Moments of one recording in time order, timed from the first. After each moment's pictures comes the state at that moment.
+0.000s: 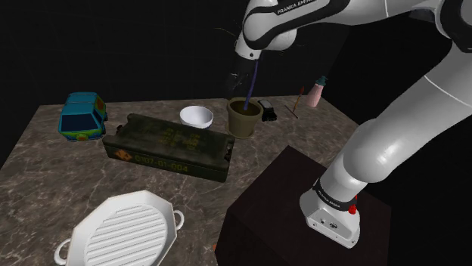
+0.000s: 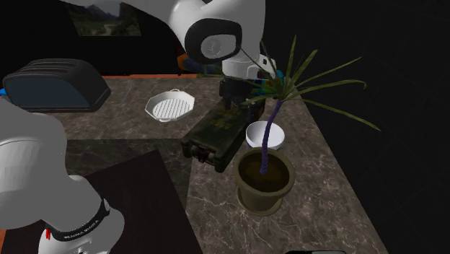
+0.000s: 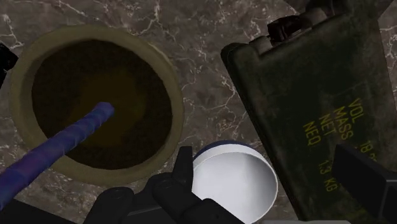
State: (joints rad) arm -0.05 -0.20 0.00 -2.35 0.13 2.19 -0.22
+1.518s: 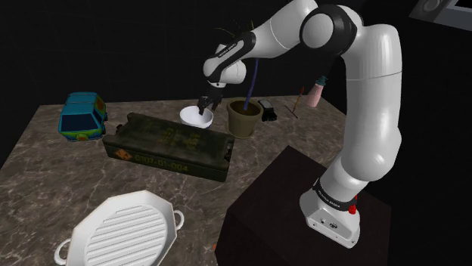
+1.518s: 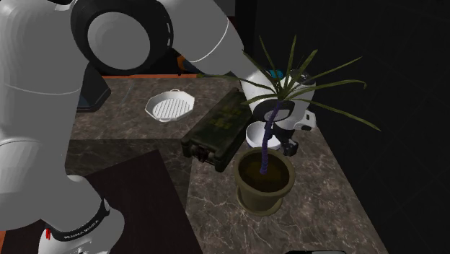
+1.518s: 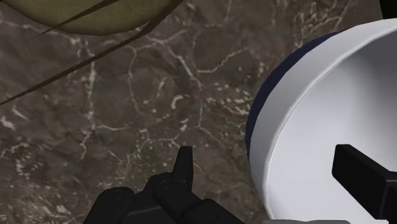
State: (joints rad) arm -0.10 0.55 0.00 -1.87 0.27 2.49 -0.32
